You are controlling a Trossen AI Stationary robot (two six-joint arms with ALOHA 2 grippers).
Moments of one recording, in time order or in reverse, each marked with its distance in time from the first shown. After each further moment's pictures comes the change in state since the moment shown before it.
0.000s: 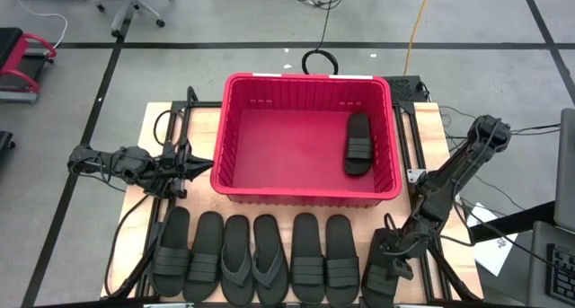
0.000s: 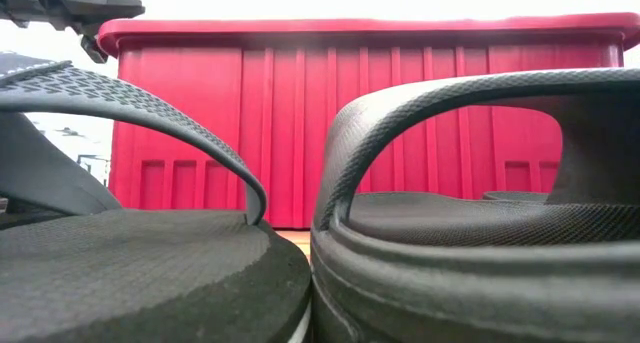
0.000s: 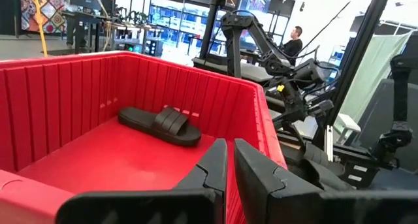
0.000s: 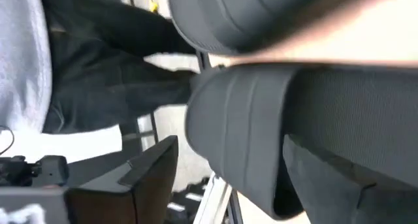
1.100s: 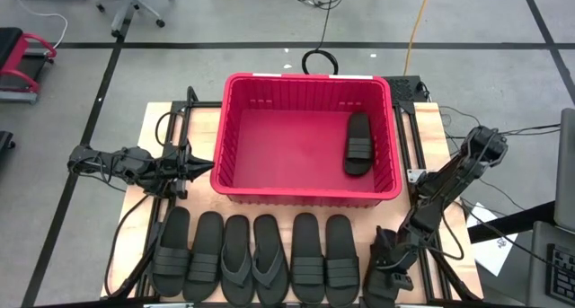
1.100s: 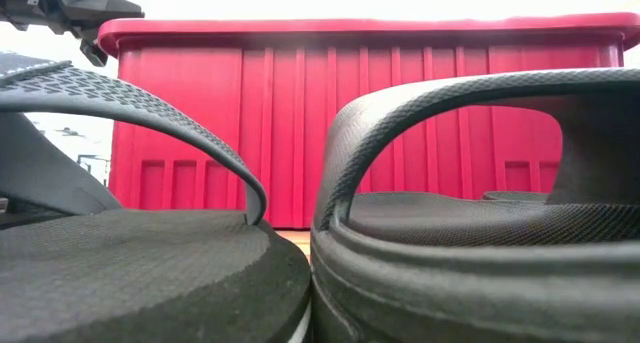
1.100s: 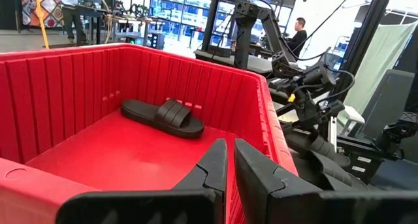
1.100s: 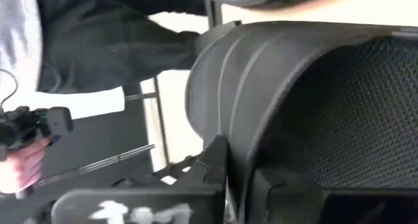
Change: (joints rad) left arm 0.000 0.000 0.000 -0.031 -0.001 0.000; right arm -0.002 0.194 0.001 0.209 -0.156 -0.065
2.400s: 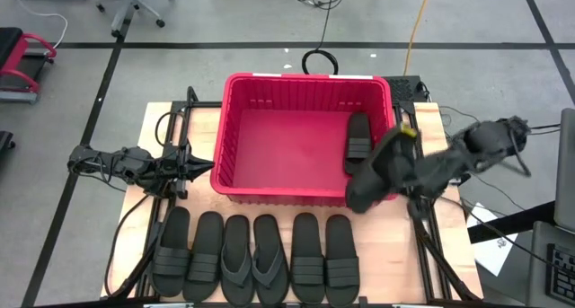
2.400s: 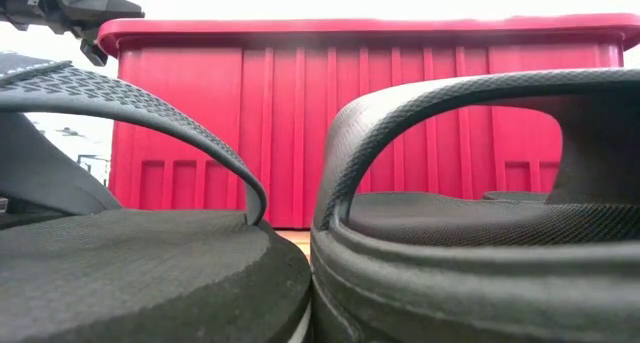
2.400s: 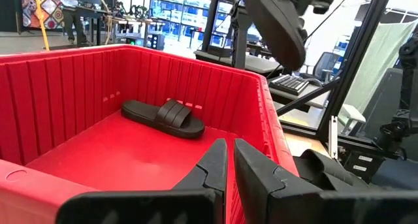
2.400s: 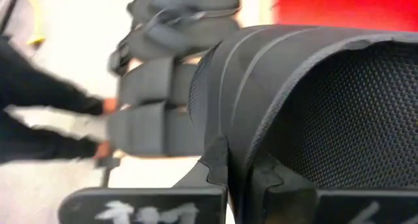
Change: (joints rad) left arm 0.000 0.000 0.000 0.000 0.000 0.008; right arm -0.453 -0.173 1.193 -1.538 0.476 -0.880
